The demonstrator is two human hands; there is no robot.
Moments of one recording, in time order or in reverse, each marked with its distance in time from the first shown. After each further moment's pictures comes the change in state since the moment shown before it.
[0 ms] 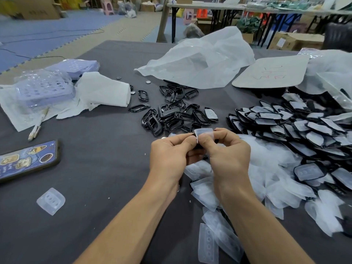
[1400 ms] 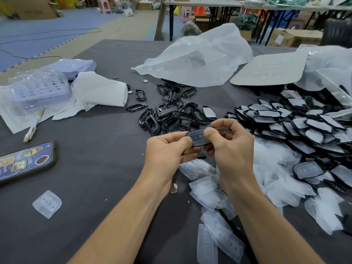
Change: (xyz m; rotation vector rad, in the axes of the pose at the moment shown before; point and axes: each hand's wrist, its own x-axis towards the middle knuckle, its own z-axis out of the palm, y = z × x) left_hand 0.005 0.006 -0.007 0.047 0.024 -0.044; right_hand 0.014 -0.004 -0.009 -0.069 -0.036 -0.120
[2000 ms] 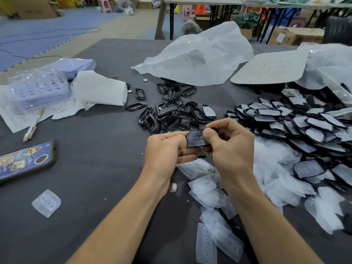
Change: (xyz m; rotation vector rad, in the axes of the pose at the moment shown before) left_hand -0.001 0.002 -0.002 0.080 -0.086 0.015; right_hand 0.003 0.001 -0.002 -0.090 -0.041 -0.079
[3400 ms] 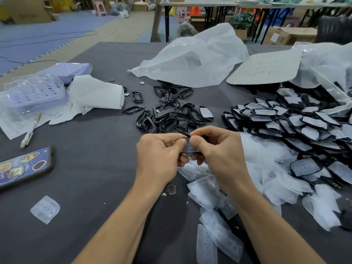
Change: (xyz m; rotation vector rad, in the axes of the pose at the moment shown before) left_hand 0.005 -0.003 -0.012 0.314 0.071 0.266; right_hand -0.006 -0.006 0.001 0.110 -0.230 0.044
